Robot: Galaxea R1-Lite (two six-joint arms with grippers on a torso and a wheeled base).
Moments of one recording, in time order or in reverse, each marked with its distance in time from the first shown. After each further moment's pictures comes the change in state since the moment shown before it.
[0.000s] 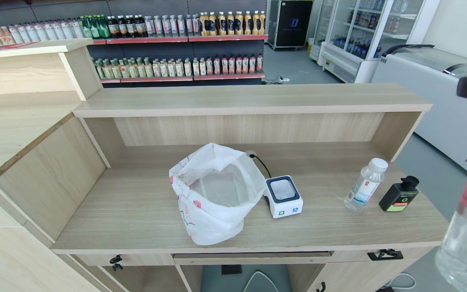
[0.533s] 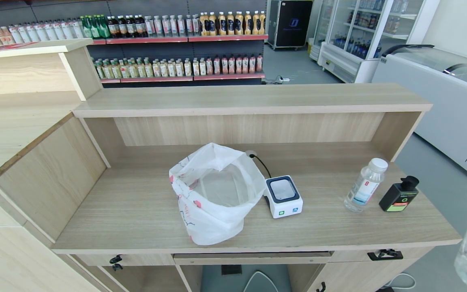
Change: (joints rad) left arm 0.000 0.000 0.000 0.000 0.000 0.000; right arm 0.031 0.009 -0.047 0.010 -0.002 0.057
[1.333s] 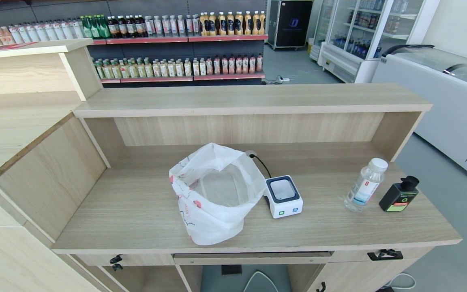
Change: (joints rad) left arm 0.000 0.000 0.000 0.000 0.000 0.000; right arm 0.080 0.051 -0.140 0.113 0.000 0.042
